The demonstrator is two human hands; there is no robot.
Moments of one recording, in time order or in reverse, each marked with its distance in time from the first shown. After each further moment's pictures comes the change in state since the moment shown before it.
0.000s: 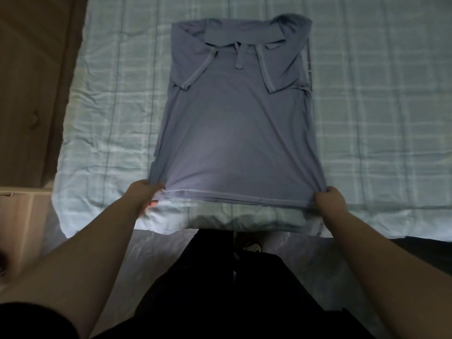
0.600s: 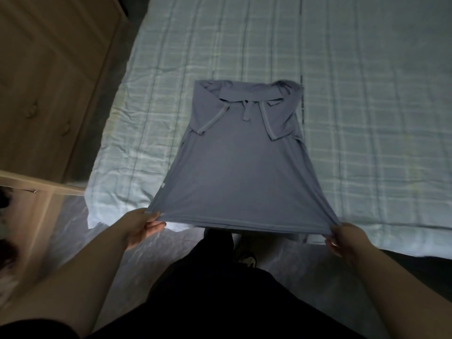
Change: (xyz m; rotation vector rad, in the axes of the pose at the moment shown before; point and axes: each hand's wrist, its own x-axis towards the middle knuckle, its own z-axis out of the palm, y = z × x) left_hand -0.128 -0.048 -0.052 -0.468 -0.210 -0.049; right_hand -0.085 0.031 -0.098 0.520 -0.152 0.254
